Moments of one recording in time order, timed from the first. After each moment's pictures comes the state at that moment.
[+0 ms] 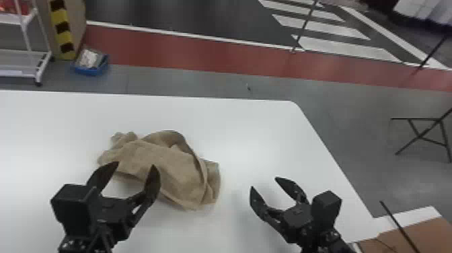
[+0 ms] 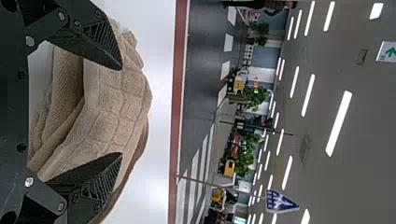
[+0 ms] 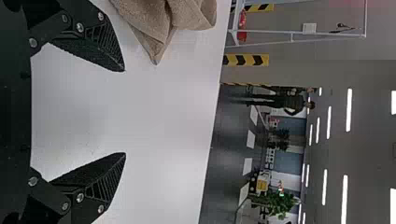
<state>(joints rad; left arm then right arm) 0.24 0.27 -0.52 -1.86 0.28 0.04 0.28 0.52 -0.22 -0.18 -1.88 -0.11 0.06 0.31</state>
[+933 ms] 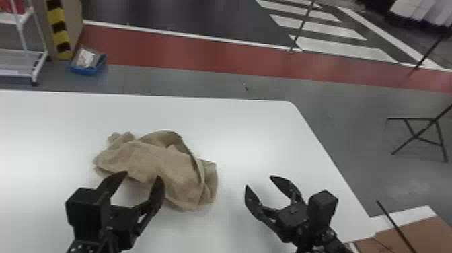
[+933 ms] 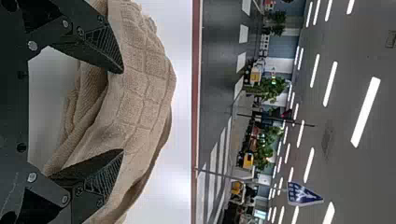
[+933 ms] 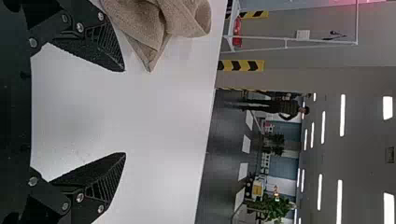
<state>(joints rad) 0.23 0.27 -0.55 -1.87 0.28 0.13 0.26 0.52 -0.22 -0.17 -1.88 -0.11 0.04 0.33</state>
